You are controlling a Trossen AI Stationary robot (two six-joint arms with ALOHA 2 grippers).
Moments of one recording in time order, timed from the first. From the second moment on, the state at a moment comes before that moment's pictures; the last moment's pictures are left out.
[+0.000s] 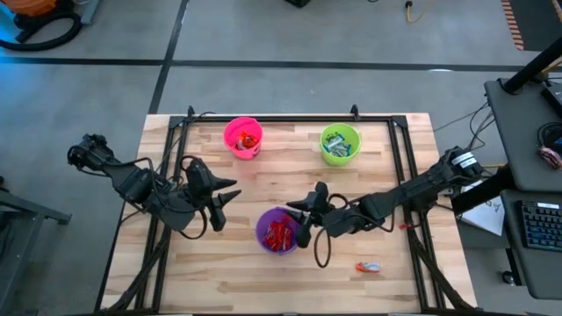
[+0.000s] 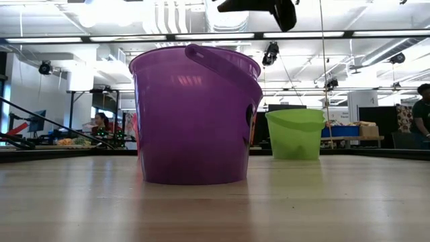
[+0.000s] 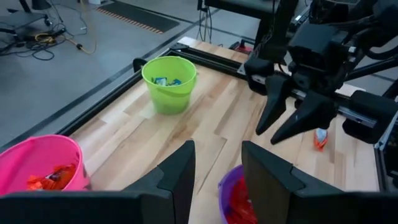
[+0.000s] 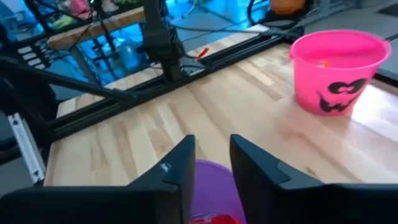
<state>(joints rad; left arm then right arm) -0.57 1.20 1.35 -0.84 -0.88 -0.69 0.39 1.60 1.14 0.04 0.65 0.52</state>
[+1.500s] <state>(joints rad) -0.57 1.20 1.34 -0.90 -0.85 -0.69 0.76 1.52 0.98 -0.80 -0.11 0.80</state>
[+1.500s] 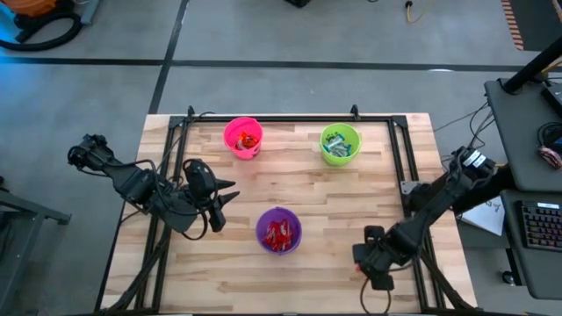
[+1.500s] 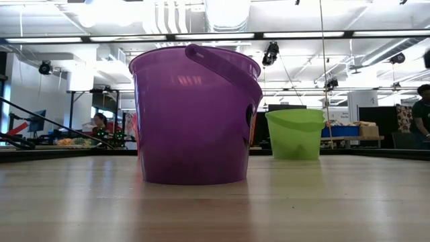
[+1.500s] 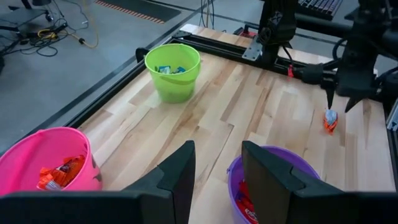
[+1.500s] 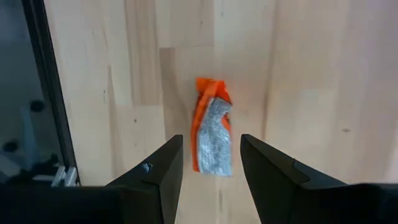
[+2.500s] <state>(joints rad) -0.57 1.20 1.32 -0.90 -0.85 -0.69 0.78 1.52 0.76 -0.49 -0.11 1.03</state>
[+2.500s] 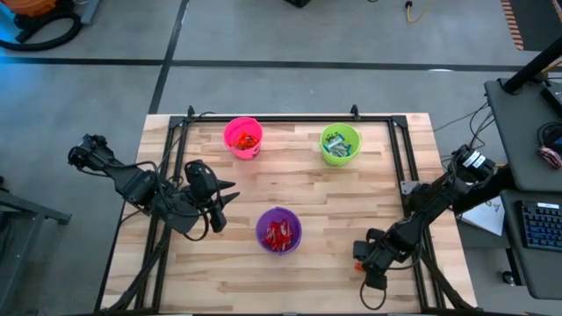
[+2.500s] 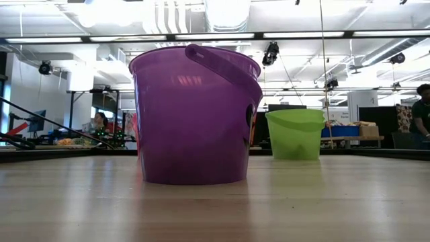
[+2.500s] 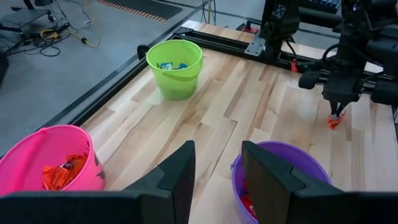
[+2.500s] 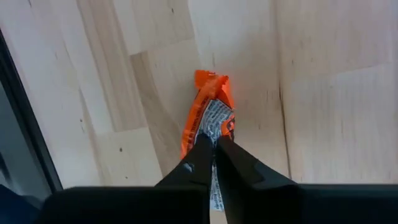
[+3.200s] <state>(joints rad) -0.55 1.20 1.32 -0.90 -0.85 -0.69 0.46 1.13 0.80 -0.32 0.53 0.83</state>
